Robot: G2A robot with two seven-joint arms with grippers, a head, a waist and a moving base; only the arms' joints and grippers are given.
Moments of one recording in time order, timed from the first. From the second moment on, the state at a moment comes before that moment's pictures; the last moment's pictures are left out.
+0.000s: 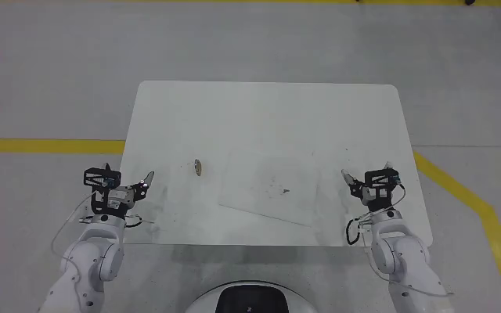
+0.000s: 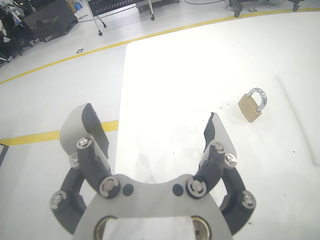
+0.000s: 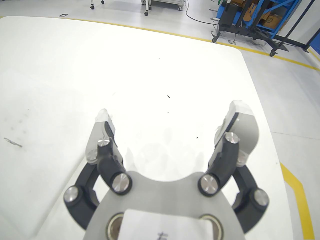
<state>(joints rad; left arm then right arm) 1.73 -1.15 -1.60 -1.80 1.33 0.00 0.00 -1.73 -1.15 1.60 -1.80 -1.33 0.00 0.00</state>
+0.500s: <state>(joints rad) 1.73 -1.15 -1.60 -1.80 1.33 0.00 0.00 -1.70 -1.13 1.60 -1.81 -1.24 -0.56 -0.12</state>
